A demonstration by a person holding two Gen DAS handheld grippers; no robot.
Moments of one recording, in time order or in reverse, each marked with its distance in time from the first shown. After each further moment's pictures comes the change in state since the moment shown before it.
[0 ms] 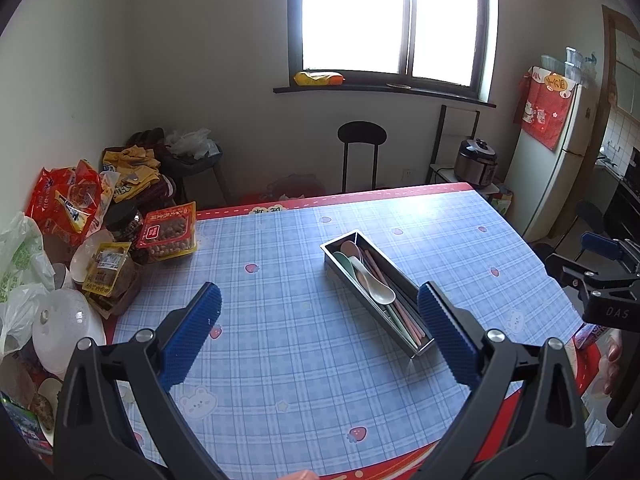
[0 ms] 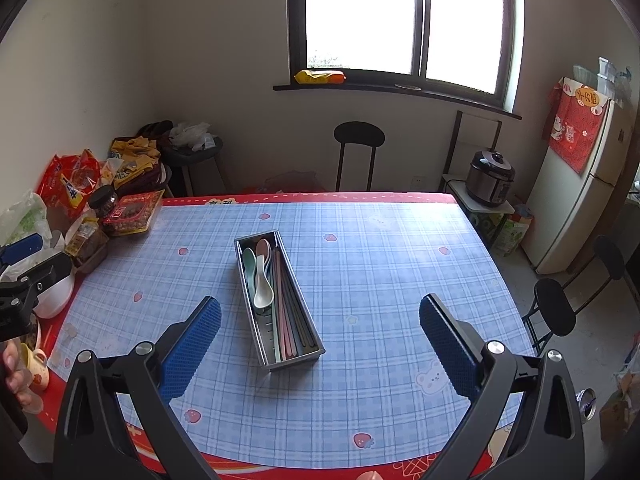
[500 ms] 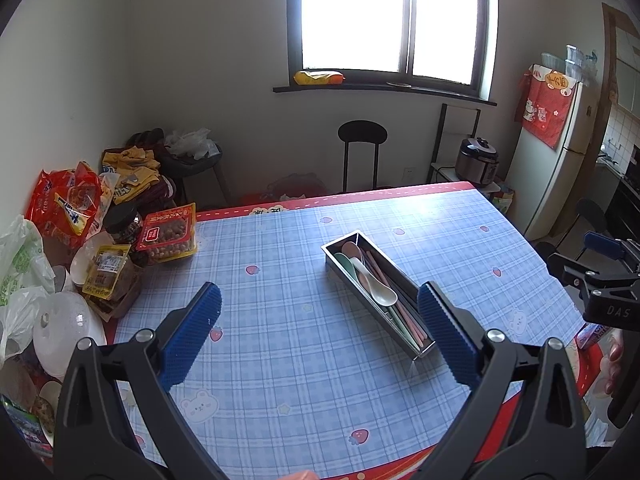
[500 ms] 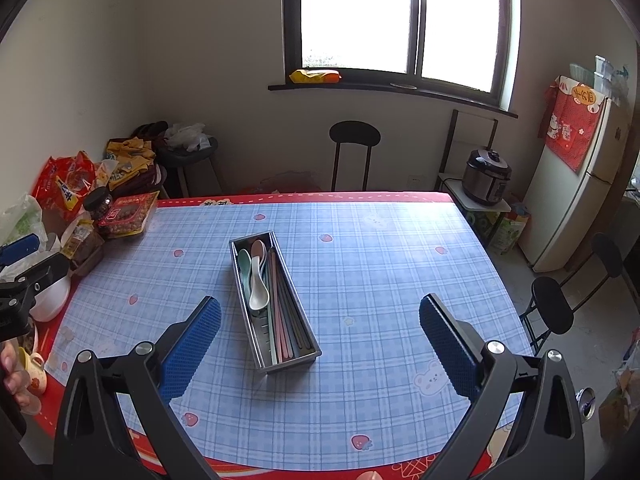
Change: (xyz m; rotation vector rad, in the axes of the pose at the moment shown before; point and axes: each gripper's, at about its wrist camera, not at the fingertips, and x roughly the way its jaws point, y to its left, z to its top) left arm 0.006 0.002 0.003 0.004 0.004 0.002; right arm 0.005 -0.002 0.003 0.005 0.002 -0.012
